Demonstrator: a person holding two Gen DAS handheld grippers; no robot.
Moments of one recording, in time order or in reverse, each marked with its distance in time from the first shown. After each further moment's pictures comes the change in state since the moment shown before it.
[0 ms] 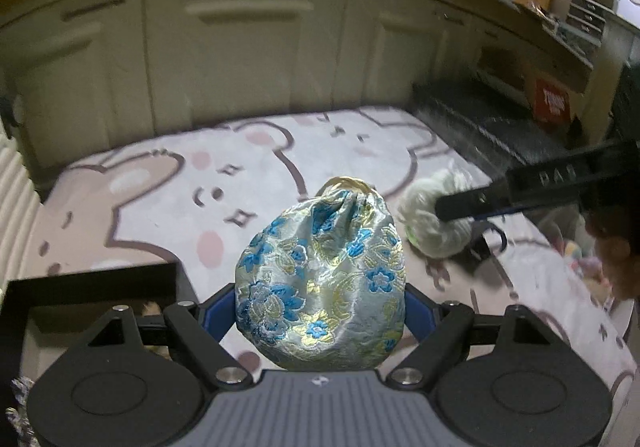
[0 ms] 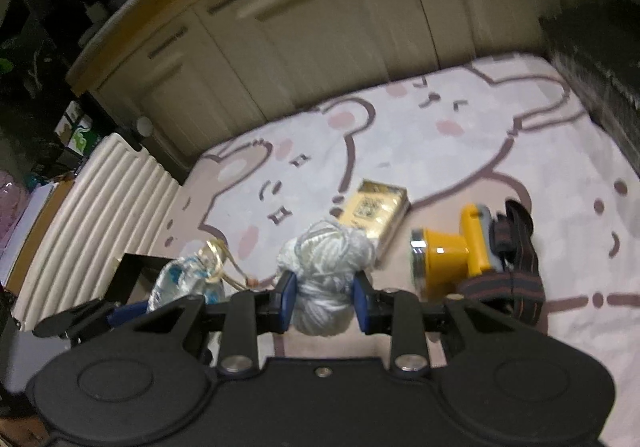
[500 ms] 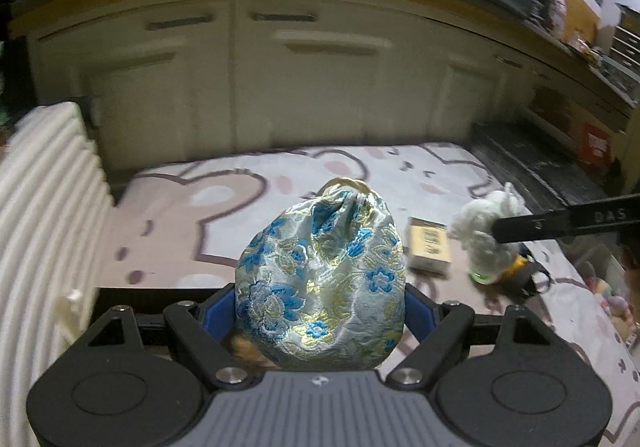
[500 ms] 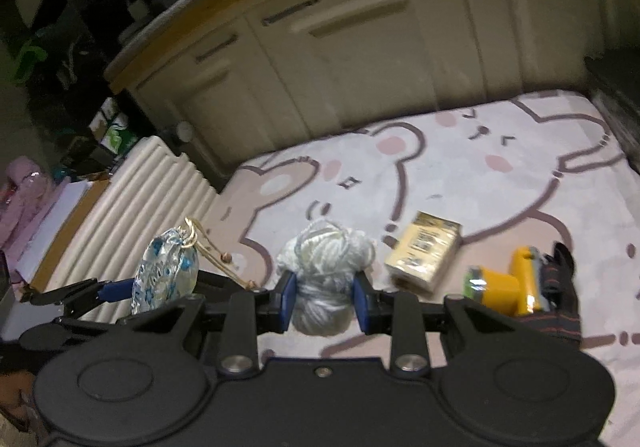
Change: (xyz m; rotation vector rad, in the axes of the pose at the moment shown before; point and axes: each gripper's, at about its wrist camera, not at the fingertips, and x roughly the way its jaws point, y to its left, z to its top) left arm -0.044 0.060 0.016 -0.084 -0.045 0.127; right arm 0.001 0.043 0.014 -0.076 -0.034 0.079
